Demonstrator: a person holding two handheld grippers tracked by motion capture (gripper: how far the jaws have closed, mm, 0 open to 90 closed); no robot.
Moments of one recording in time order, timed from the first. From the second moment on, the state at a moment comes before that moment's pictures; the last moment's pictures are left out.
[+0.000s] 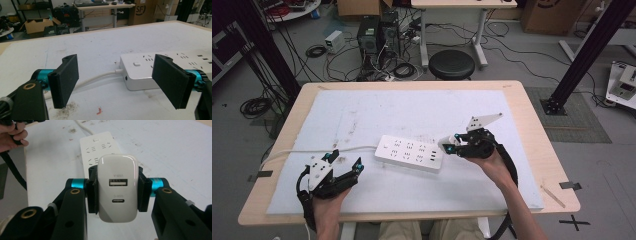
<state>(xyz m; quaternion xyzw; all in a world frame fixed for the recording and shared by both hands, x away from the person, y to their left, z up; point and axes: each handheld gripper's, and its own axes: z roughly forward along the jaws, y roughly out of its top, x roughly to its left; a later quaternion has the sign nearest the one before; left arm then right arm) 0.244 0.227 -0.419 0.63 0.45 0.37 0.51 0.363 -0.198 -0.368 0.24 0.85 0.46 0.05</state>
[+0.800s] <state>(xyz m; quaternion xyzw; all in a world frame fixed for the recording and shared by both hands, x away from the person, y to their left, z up) 0.243 0.221 -0.418 0.64 0.44 0.37 0.51 0.414 -0.135 -0.356 0.16 0.93 0.31 0.03</state>
